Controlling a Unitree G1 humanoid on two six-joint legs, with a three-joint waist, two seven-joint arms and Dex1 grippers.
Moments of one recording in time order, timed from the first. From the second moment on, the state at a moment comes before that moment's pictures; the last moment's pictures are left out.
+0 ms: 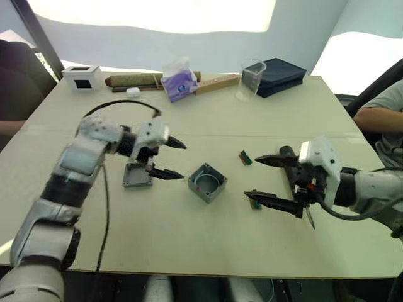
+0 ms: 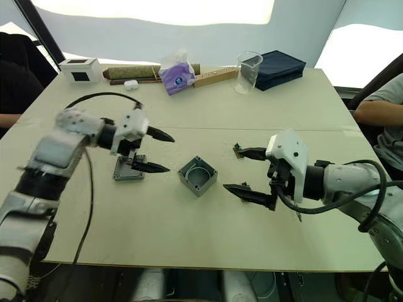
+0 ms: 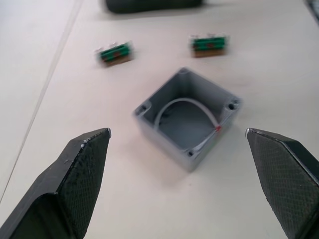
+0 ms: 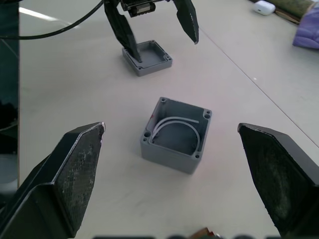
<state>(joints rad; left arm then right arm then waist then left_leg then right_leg) -0.68 0.74 -0.11 0.01 -0.26 0.53 -1.24 -0.26 -0.98 -0.21 -0.69 0.91 0.84 0.76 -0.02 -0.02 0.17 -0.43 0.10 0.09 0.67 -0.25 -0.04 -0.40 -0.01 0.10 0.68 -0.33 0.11</state>
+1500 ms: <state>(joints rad) -0.36 0.38 0.34 -0.23 -0.23 1.14 -0.27 -0.40 -0.95 -0.09 -0.59 0.83 0.83 0.91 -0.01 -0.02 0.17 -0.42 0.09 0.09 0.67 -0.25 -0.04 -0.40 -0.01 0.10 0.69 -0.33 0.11</state>
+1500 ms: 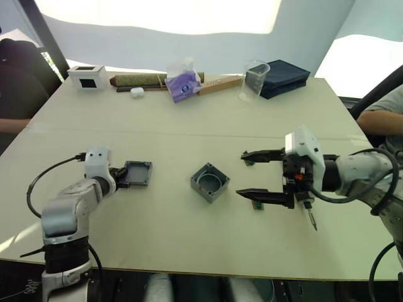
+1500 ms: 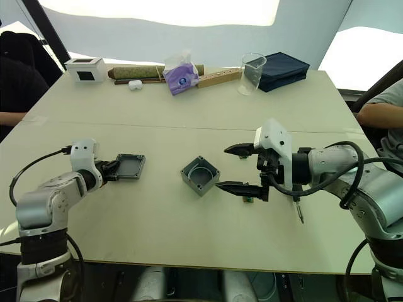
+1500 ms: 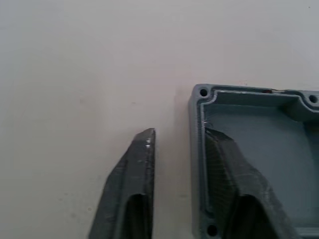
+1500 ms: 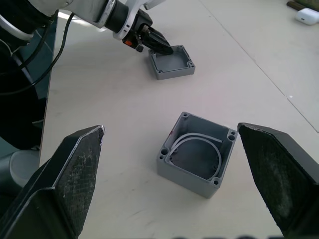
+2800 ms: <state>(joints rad) -0.54 0.30 0.02 -0.26 -0.42 0.62 -0.53 -0.49 -0.46 0.02 -0.39 1.85 0.82 -0.44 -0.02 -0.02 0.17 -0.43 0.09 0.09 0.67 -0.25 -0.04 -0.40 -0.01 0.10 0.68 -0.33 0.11</state>
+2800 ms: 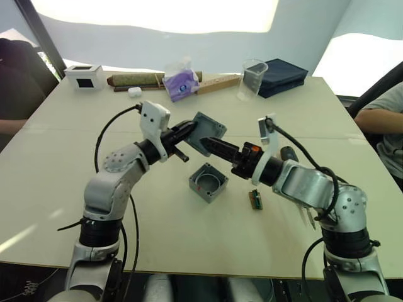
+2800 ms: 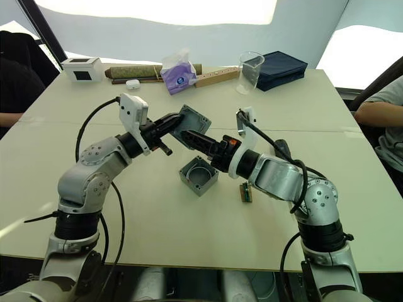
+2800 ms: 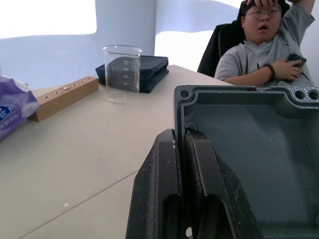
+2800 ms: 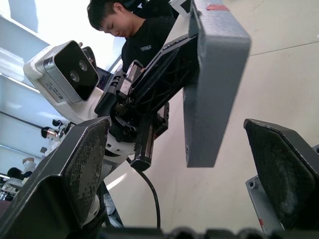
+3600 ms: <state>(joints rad) -0.52 0.58 0.08 -0.26 -0.62 0.76 -0.77 -0.55 -0.88 0.23 -0.56 1.04 0.75 0.10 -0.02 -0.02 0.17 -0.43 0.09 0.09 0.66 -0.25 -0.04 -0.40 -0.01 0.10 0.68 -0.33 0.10</state>
